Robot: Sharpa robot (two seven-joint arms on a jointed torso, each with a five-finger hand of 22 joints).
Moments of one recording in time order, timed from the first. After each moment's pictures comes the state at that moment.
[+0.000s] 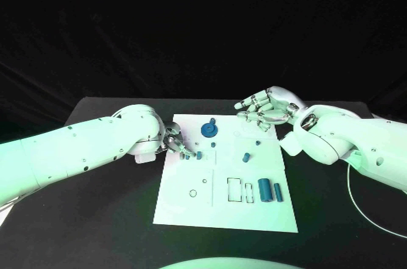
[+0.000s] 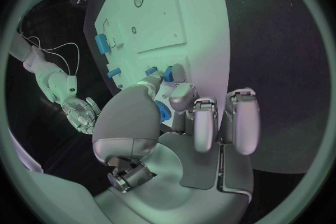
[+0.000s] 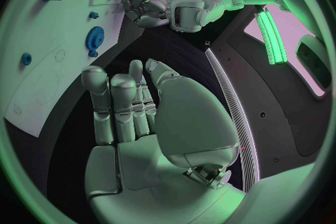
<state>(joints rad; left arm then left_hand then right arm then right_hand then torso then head) 1.25 -0.70 -0.03 1.41 -1.09 0.23 -0.62 1.00 -0.10 0.21 0.22 0.15 1.02 0.01 0.62 0.54 1.38 -0.06 1.13 1.03 1.47 -0.10 1.57 1.31 0.03 1.47 0.01 1.51 1.31 1.27 -0.85 -0.04 1.55 -0.69 -0.28 0.13 1.37 -0.08 0.23 0.10 0.29 1.00 0.15 0.07 0.07 1.12 0.06 0.54 0.71 1.42 -0.01 0.95 0.96 0.13 1.14 0.10 1.09 0.84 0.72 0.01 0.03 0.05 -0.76</state>
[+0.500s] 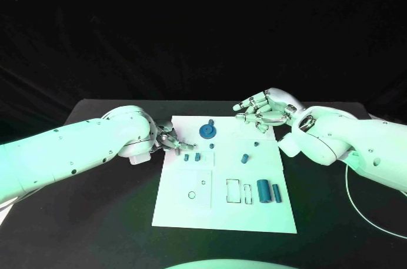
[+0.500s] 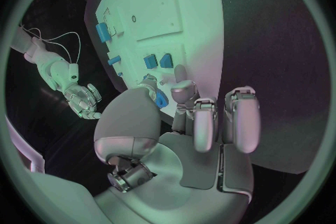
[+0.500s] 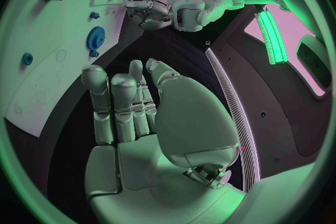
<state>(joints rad) 1.25 -0.75 -0.01 1.44 -1.07 0.14 -0.60 0.96 -0.05 0.06 0.29 0.06 0.99 0.02 0.63 0.54 1.34 -0.04 1.07 0.96 1.47 -0.10 1.57 1.31 0.03 1.47 0.01 1.47 1.31 1.27 -0.85 -0.04 1.55 -0.69 -0.28 0.13 1.37 -0.08 0.23 0.10 0.29 1.00 0.15 0.07 0.07 1.12 0.06 0.54 0.71 1.41 -0.01 0.94 0.96 0.13 1.14 0.10 1.08 0.83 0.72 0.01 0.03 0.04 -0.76</state>
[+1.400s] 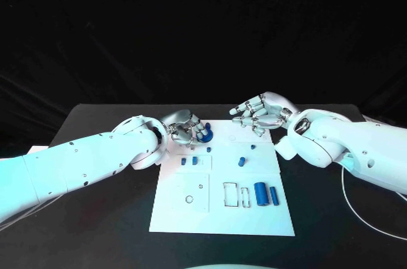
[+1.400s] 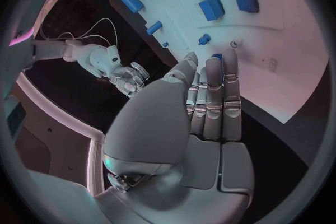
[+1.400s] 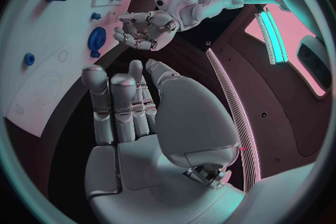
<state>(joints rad) 1.22 -0.67 -0.05 1.38 -1.13 -0.24 -0.01 1.56 -0.08 0.18 0.07 0.09 0.86 0.15 0.28 0.19 0.95 0.10 0.36 0.21 1.16 0.02 0.80 0.71 0.16 1.12 0.12 0.56 0.76 1.27 -0.85 -0.04 1.55 -0.69 -0.28 0.12 1.36 -0.08 0.24 0.09 0.31 1.00 0.15 0.07 0.07 1.11 0.06 0.54 0.71 1.41 -0.01 0.94 0.96 0.13 1.14 0.10 1.08 0.83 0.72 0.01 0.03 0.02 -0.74</state>
